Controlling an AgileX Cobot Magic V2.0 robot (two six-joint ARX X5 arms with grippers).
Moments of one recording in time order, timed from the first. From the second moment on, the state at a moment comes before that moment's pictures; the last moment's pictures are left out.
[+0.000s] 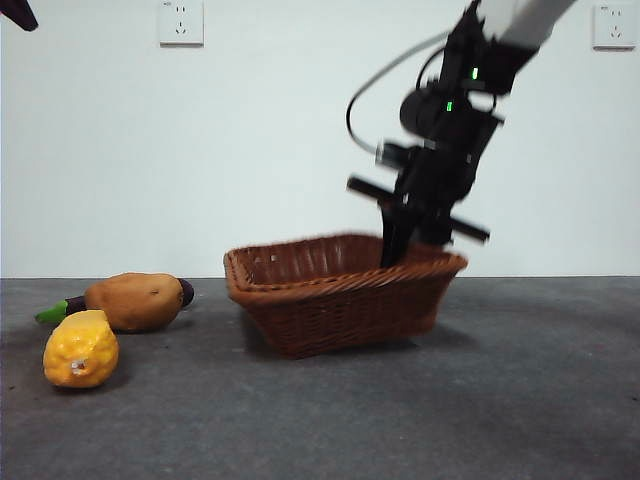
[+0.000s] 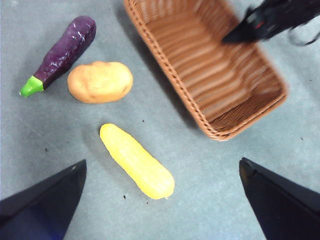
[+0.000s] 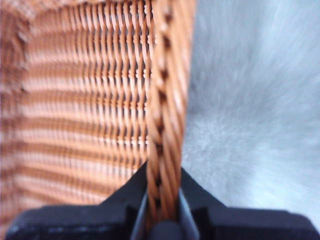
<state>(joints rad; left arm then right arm) -0.02 0.91 0.99 -0.87 0.44 0.00 0.34 2.16 1.81 -0.75 -0.28 0.13</state>
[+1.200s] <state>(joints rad) -0.26 1.44 0.99 -0.68 0.17 -0.22 0.25 1.76 1.75 -1.12 -0.19 -0.03</state>
